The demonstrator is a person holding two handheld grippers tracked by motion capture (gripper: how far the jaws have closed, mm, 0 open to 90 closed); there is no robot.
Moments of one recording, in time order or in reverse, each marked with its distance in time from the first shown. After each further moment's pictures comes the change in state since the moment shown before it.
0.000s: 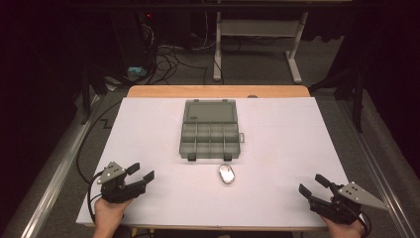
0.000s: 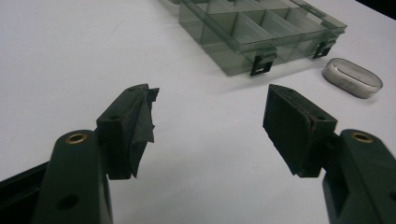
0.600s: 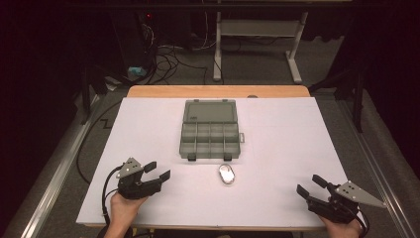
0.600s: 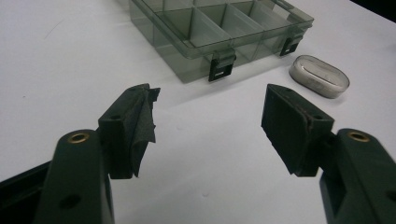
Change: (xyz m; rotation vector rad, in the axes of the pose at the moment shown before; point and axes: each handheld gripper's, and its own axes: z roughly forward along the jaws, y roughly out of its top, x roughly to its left) left arm -0.024 0.013 0.026 0.045 -0.079 0.033; right arm 0.000 -0.001 0.005 0.027 0.017 0.004
